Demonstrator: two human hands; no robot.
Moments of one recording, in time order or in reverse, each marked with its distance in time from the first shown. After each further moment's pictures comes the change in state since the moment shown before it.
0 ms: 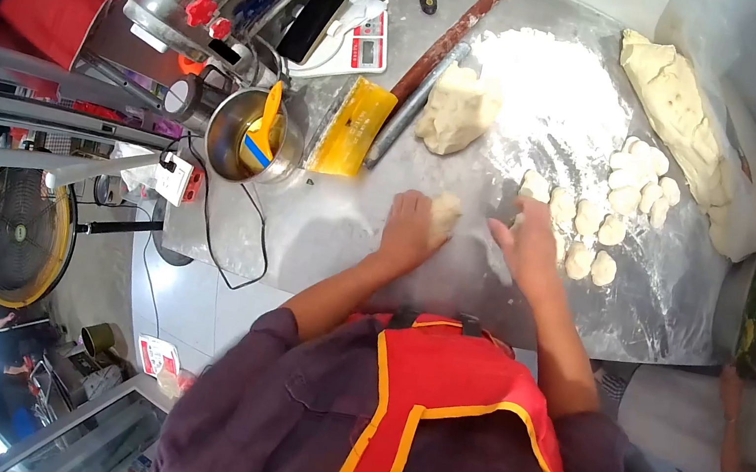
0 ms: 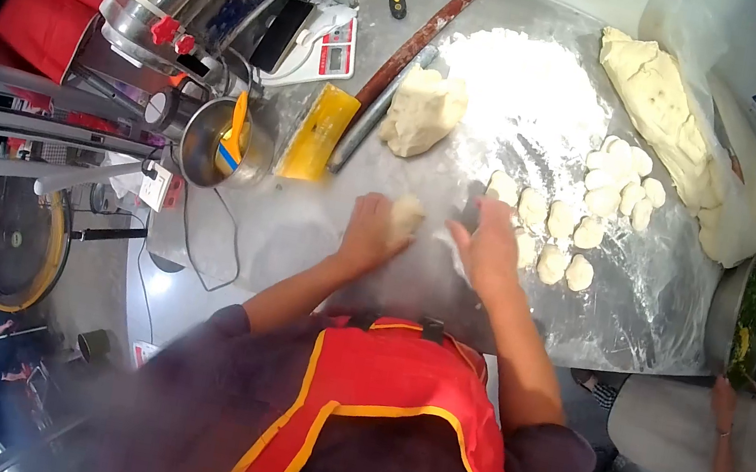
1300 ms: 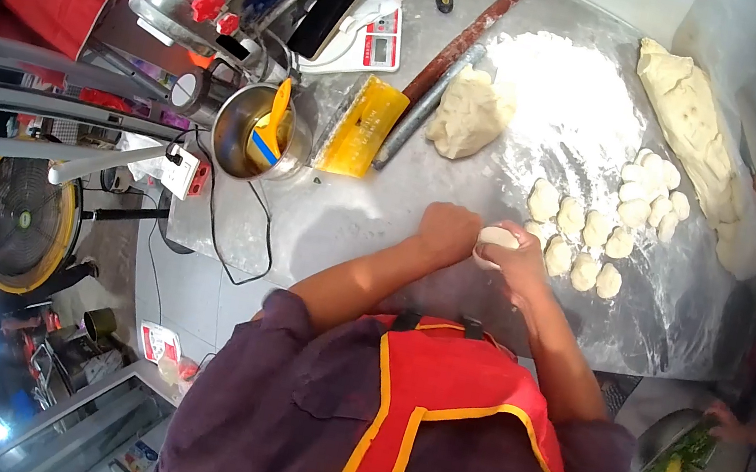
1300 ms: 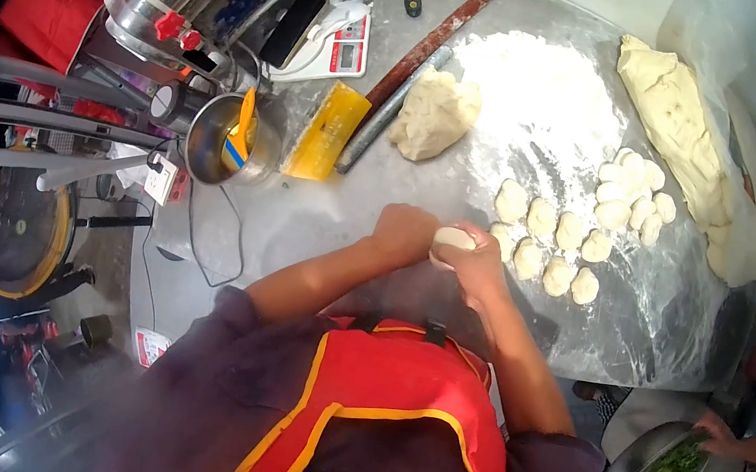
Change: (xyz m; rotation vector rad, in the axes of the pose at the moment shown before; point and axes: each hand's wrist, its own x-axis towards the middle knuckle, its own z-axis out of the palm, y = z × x) left_hand 0.045 0.043 -0.003 0.280 -0.263 0.084; right_hand 0.001 -0.017 0.018 1.015 -0.274 0.598
